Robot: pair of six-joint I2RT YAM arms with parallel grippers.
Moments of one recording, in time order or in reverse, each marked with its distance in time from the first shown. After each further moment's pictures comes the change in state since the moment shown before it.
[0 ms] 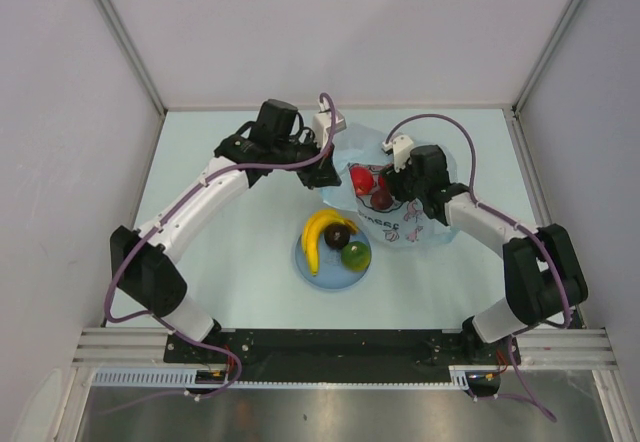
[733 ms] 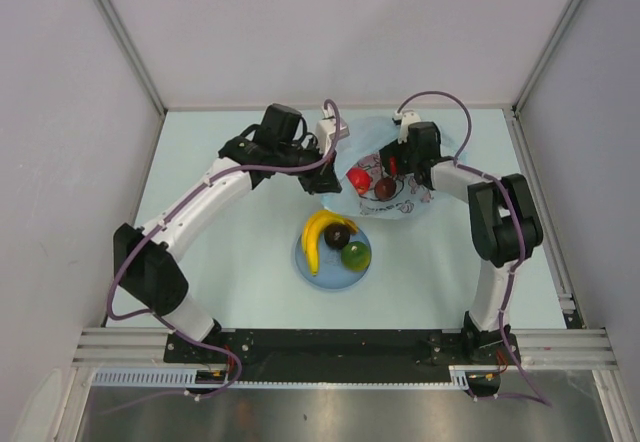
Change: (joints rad) left arm -0.014 0.006 -0.021 -0.020 0.016 0.018; right arm -0.113 0.396 0.282 0.117 -0.014 0.218
